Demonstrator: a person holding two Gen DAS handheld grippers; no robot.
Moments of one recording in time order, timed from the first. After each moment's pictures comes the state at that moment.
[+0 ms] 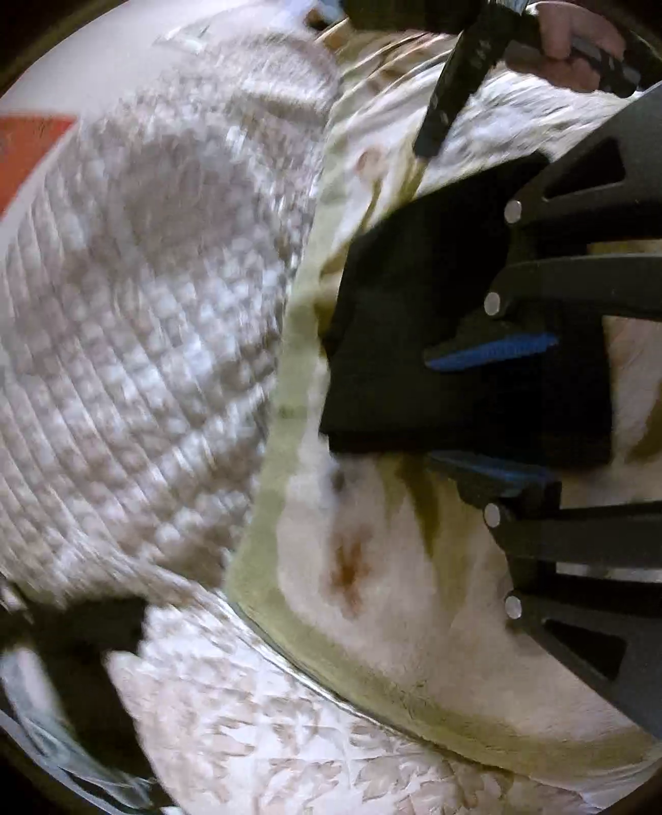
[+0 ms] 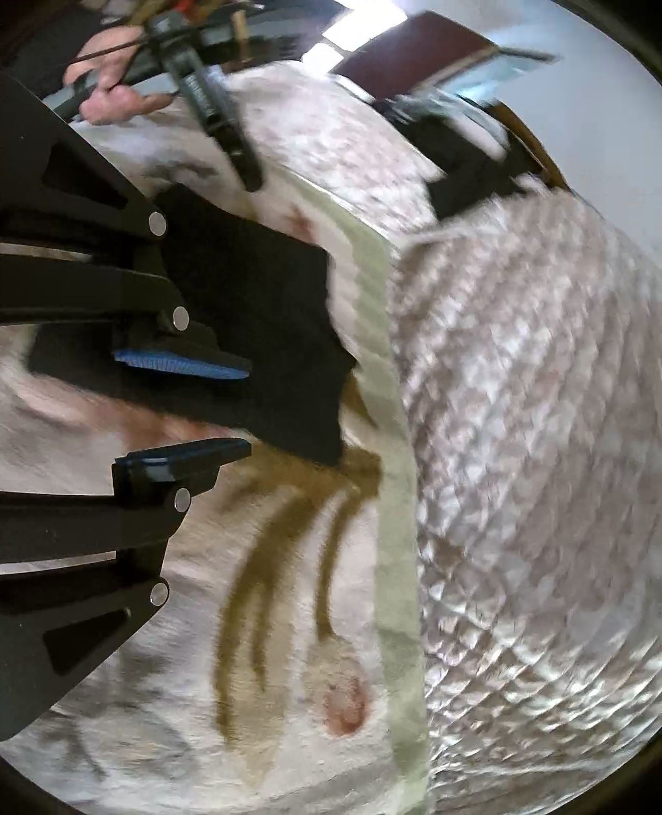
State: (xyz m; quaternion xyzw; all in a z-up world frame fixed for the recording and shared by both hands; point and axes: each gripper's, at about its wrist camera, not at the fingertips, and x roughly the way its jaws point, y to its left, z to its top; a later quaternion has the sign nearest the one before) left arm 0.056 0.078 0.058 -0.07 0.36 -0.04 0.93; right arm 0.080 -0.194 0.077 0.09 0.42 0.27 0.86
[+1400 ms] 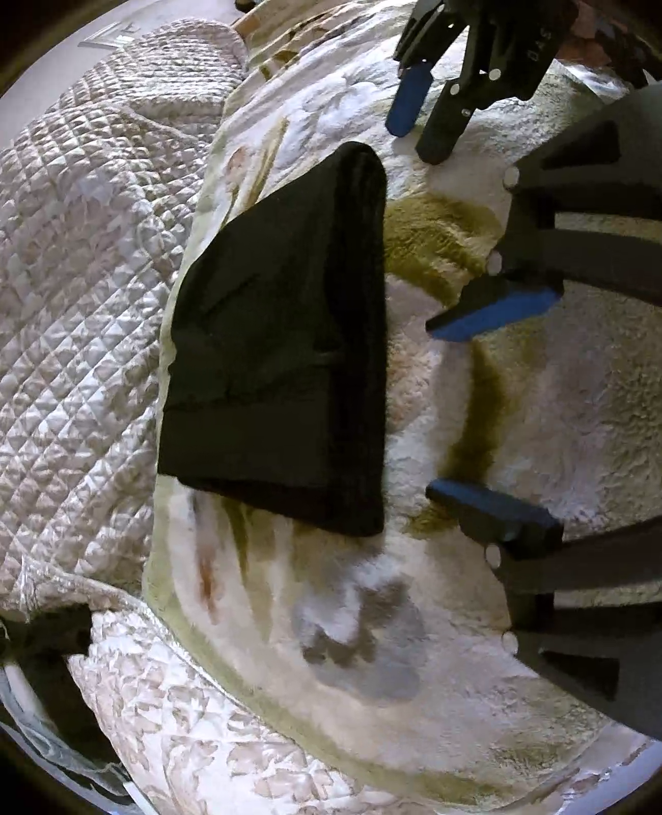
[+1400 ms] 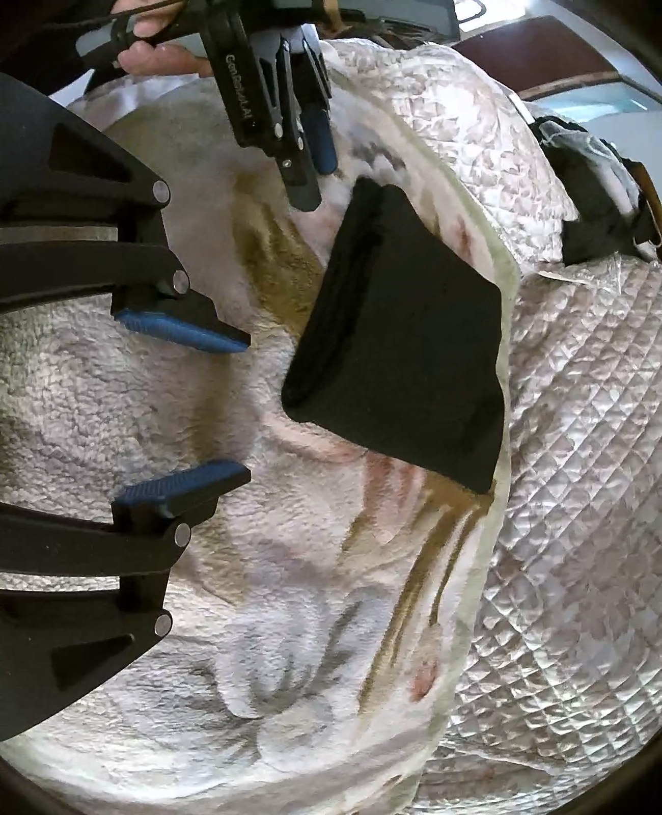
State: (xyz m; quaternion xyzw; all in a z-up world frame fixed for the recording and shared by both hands) left arm -0.012 0.029 -0.005 -0.02 0.43 0.00 0.90; right arm -0.017 -0.181 0.035 -0.04 0.44 0.24 0.87
